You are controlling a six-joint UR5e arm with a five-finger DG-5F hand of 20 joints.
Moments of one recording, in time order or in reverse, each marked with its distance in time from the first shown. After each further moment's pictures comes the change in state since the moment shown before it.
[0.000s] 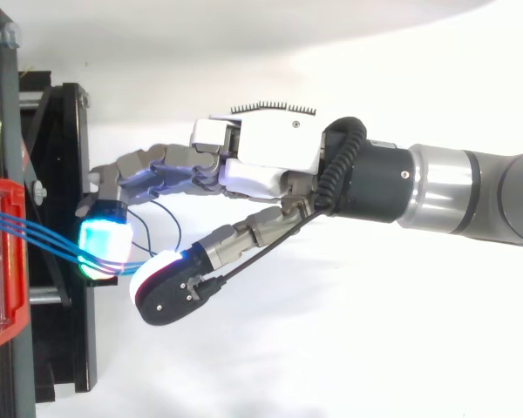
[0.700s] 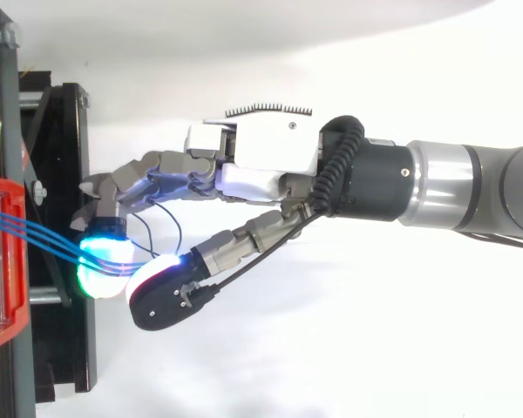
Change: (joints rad) arm -0.009 0.003 0.011 0.001 -0.049 -0.006
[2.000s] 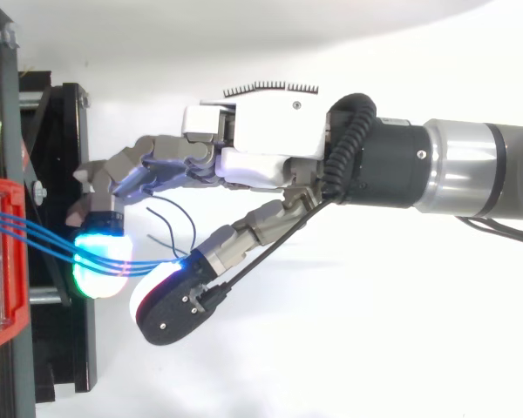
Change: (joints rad) arm -0.018 0.033 0.050 -0.117 -0.032 -0.022
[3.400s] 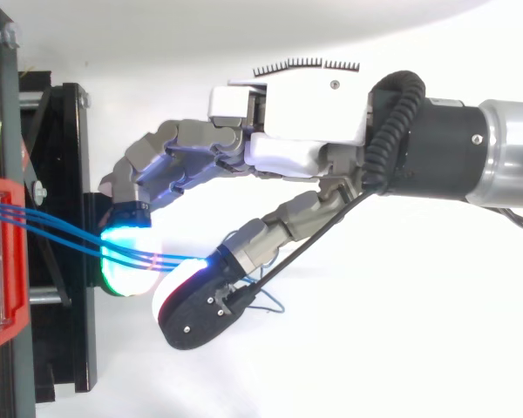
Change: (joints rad) arm -0.004 0.078 0.000 -0.144 0.000 -0.020
